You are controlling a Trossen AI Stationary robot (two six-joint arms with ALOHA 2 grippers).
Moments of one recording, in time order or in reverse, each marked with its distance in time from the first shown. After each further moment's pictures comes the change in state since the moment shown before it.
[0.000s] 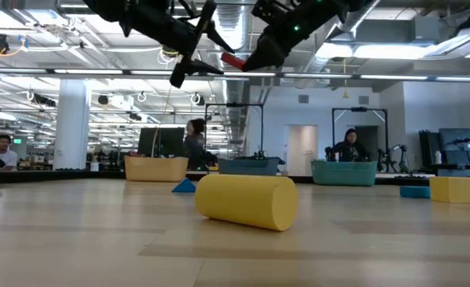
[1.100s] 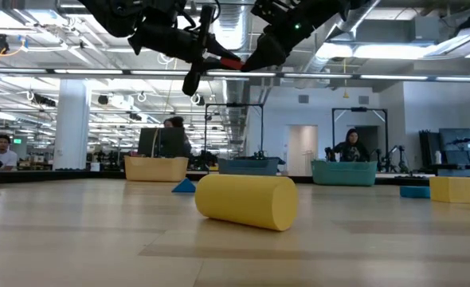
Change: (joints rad) left arm 0.082 0.080 -0.001 0.115 0.356 0.074; right arm 0.020 0.000 0.001 -0.033 0.006 0.048
